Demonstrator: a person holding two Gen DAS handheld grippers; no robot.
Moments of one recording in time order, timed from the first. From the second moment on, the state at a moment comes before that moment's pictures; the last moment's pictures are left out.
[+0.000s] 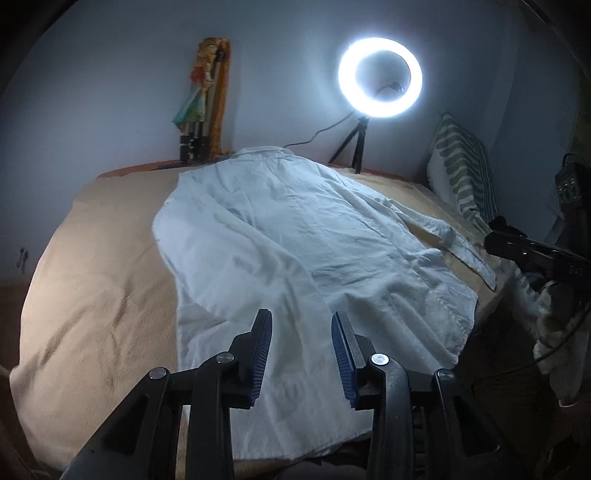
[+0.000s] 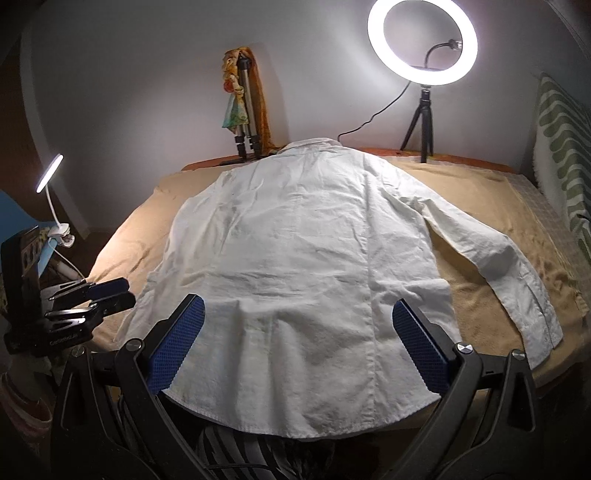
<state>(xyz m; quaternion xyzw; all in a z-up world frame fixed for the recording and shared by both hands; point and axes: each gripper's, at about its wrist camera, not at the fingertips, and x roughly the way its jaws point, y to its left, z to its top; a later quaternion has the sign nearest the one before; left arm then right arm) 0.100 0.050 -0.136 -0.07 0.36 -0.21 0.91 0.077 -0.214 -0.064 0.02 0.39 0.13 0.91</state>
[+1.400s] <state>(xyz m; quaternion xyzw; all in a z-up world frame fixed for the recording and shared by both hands) 0.062 0.104 -0.194 -0.17 0.40 -0.05 0.90 0.141 -0.101 -0.123 -0.02 0.55 0.30 0.78</state>
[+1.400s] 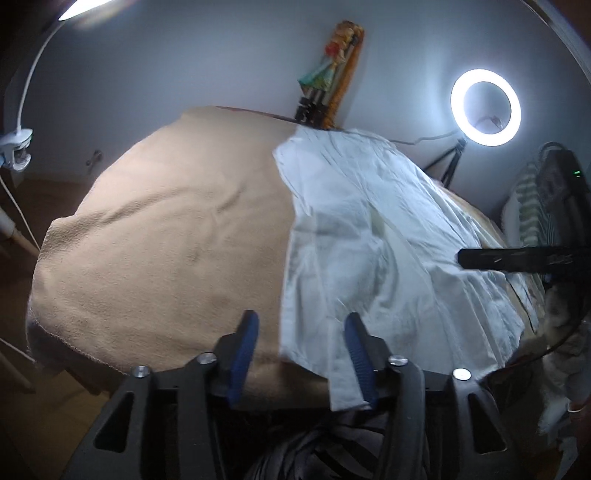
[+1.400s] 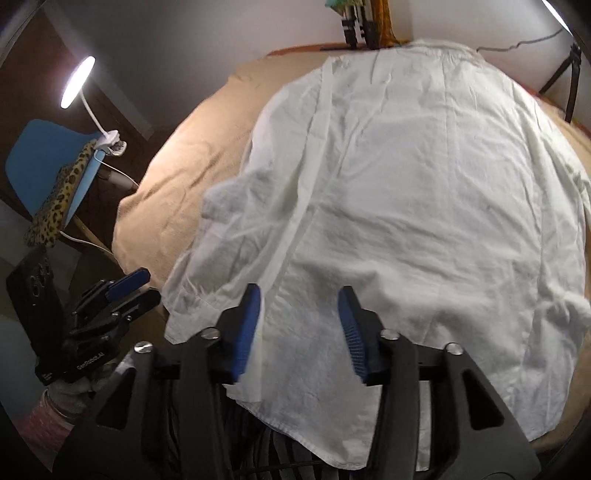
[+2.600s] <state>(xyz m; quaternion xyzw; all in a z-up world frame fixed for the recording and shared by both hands) 0.087 0.119 -0.212 -0.27 0.40 -0.15 0.86 0.319 0.118 -0.195 -0.19 0.58 0.20 0.77</state>
